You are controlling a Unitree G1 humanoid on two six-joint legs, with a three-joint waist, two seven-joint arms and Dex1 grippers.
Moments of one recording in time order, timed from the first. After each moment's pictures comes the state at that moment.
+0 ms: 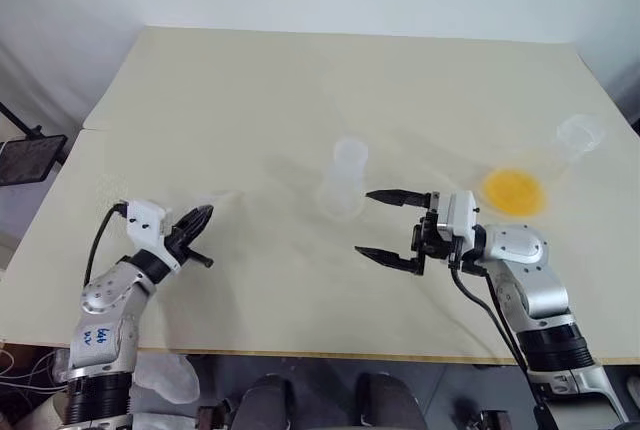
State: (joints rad) left arm -0.11 0.44 0.29 -0.02 -0.36 0.17 -0.55; right arm -0.33 -0.51 0.05 -0.02 0.42 -0.10 1.15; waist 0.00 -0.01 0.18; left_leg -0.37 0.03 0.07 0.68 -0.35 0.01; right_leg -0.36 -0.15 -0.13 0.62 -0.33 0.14
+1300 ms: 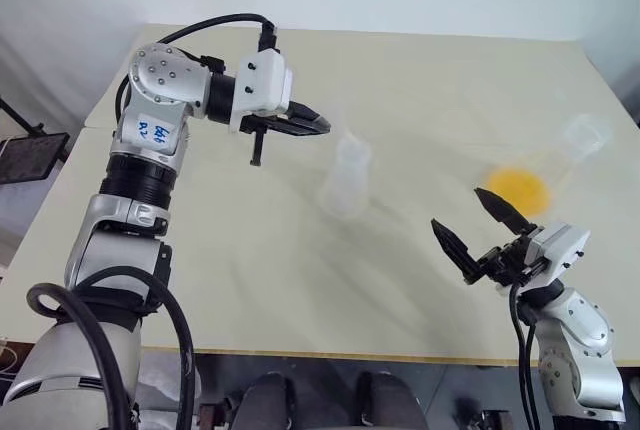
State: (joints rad) left arm -1.24 0.52 -0.19 0.67 -0.10 -0.26 -1.35; right arm 0.07 -0.39 -0.24 -0.27 0.48 -0.14 0.73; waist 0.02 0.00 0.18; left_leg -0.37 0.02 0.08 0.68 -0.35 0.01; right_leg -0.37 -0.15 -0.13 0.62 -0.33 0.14
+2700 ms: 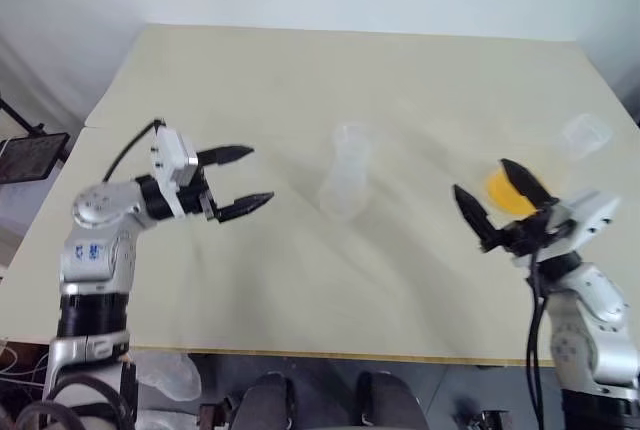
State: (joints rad) left arm -0.41 0.56 0.20 -0.05 -0.42 0.29 -1.04; right arm 0.03 -0.46 -0.39 -0.27 0.58 0.00 0.61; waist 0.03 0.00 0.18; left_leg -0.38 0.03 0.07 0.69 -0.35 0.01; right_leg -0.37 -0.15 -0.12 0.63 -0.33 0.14
